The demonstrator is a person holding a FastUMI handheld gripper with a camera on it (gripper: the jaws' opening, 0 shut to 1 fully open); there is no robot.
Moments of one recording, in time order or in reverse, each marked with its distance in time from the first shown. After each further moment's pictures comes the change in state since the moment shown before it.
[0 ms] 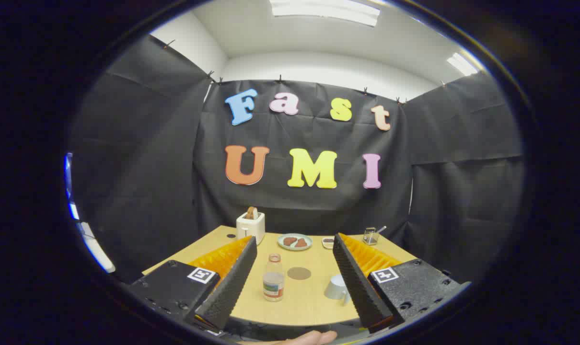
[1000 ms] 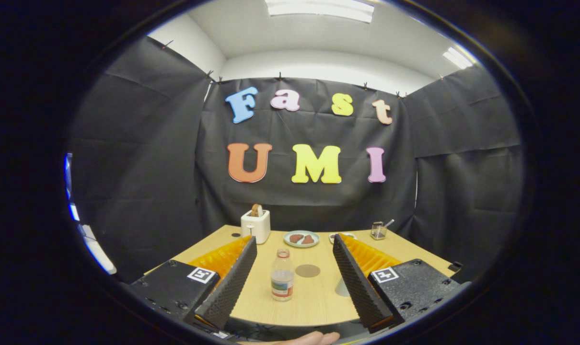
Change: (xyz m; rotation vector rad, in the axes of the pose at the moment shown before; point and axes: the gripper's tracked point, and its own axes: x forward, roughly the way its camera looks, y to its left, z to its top) arm 0.015 0.015 -0.026 0.038 0.002 0.013
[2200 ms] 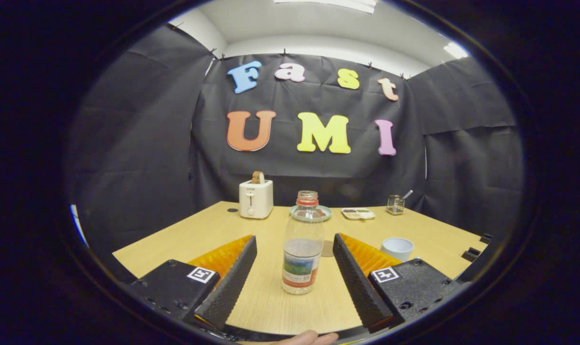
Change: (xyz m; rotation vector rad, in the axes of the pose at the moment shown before) arm 0.112 0.051 -0.166 0.005 0.076 -0.013
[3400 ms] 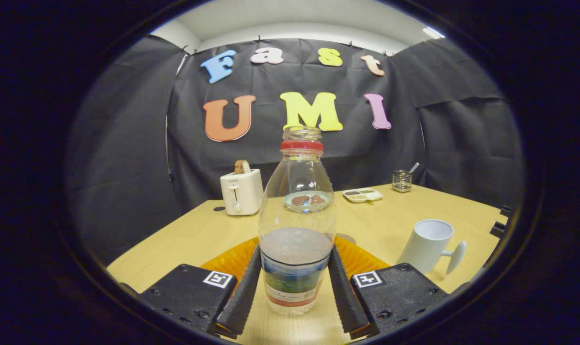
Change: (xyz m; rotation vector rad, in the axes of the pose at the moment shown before) arm 0.090 -0.009 -0.021 0.172 0.073 -0.038
